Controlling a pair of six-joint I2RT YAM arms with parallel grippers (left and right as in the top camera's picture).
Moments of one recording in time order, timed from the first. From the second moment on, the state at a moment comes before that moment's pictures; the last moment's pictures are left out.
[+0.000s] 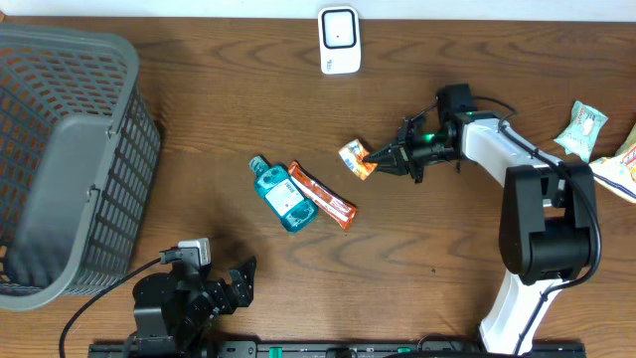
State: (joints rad) left arm 0.02 0.03 0.24 -0.91 0.38 -0.28; right arm 0.11 2.03 1.27 -0.64 -1.07 0.77
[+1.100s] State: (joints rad) left arm 0.02 0.03 0.24 -0.91 0.38 -0.28; right arm 0.07 2.03 1.27 -1.20 -1.33 0.34
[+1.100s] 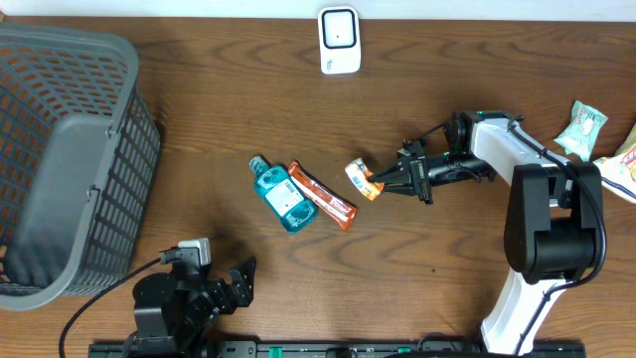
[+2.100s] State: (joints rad) left arm 0.02 0.03 0.24 -0.91 0.38 -0.28; right arm 0.17 2.03 1.27 -1.66 -1.16 -0.62
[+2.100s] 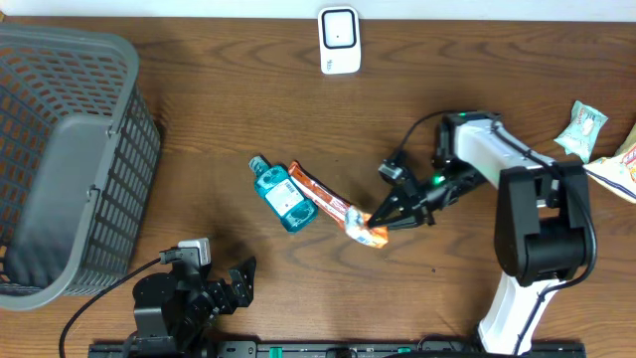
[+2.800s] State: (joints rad) left arm 0.02 0.03 0.24 -0.91 0.38 -0.28; right arm 0.29 2.03 1.30 -0.38 -0.82 0.13
